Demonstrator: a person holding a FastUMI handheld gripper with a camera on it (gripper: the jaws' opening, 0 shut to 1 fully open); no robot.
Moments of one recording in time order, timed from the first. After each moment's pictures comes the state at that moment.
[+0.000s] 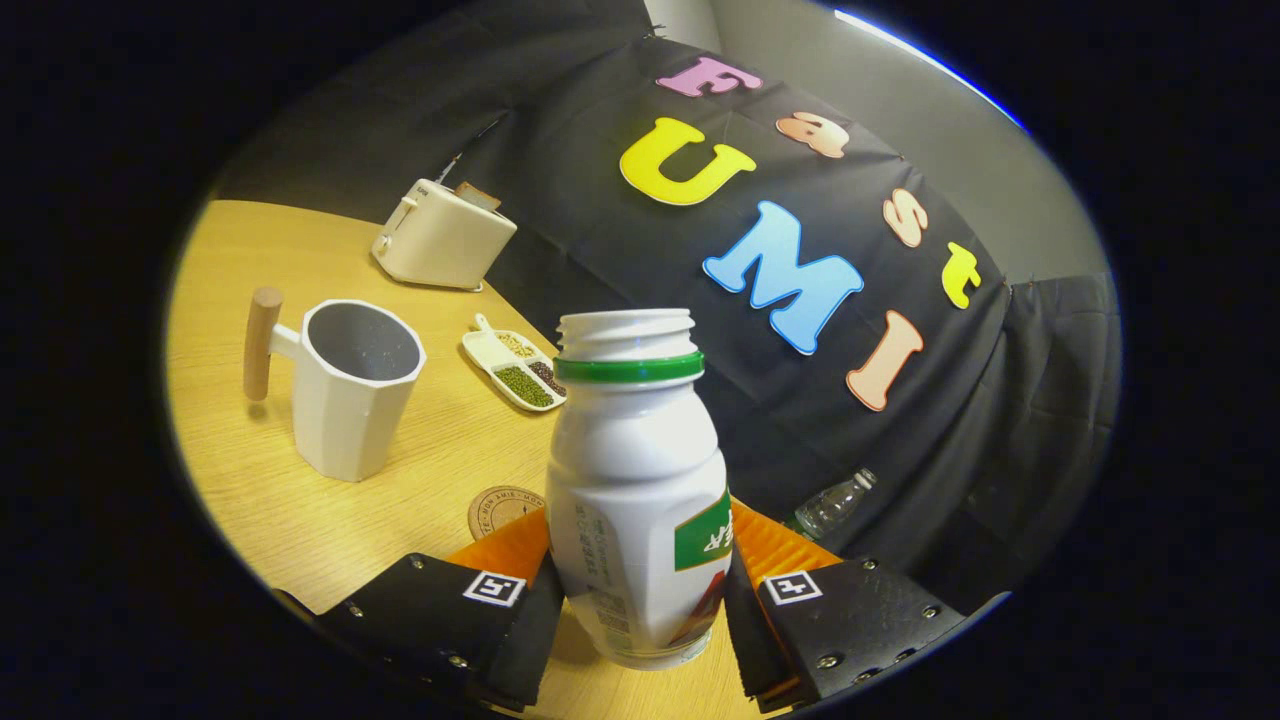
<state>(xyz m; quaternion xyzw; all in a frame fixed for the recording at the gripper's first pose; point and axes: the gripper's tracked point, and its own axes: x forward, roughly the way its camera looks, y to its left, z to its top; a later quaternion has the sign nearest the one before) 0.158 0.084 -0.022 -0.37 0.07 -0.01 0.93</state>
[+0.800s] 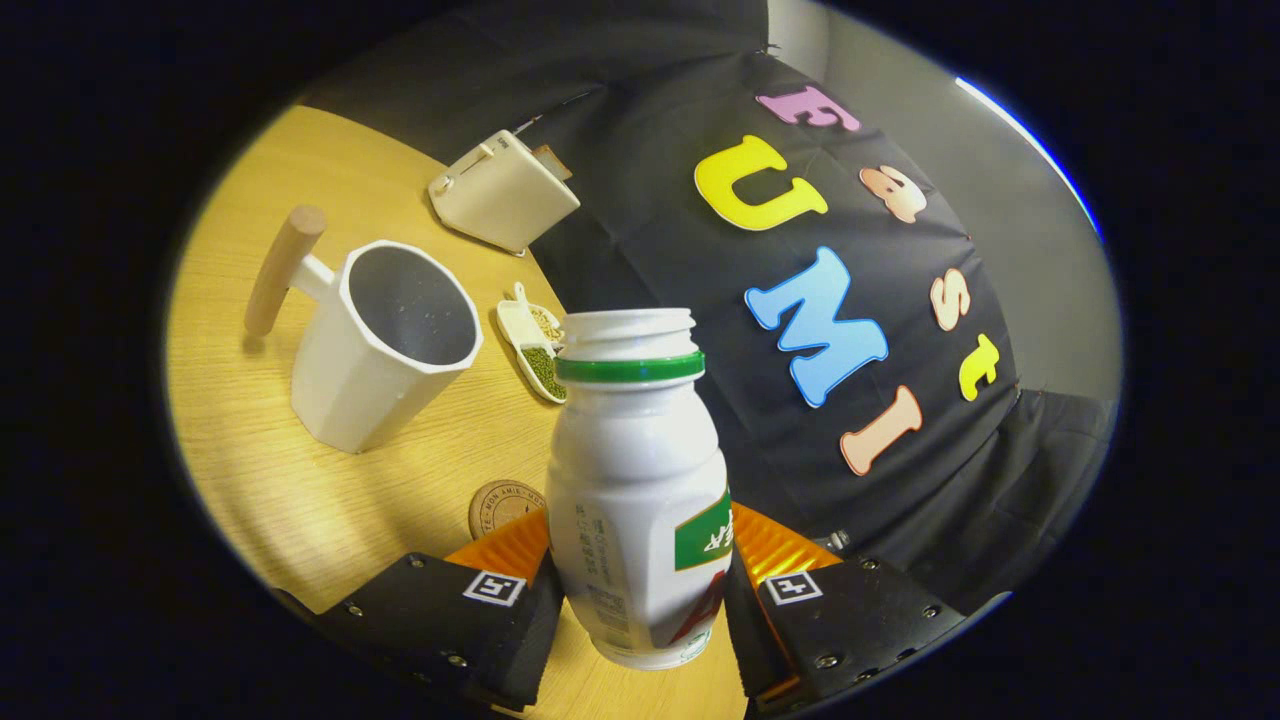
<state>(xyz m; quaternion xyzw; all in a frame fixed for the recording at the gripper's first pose) 0.170 0.118 -0.022 -0.50 0.07 0.00 0.86</state>
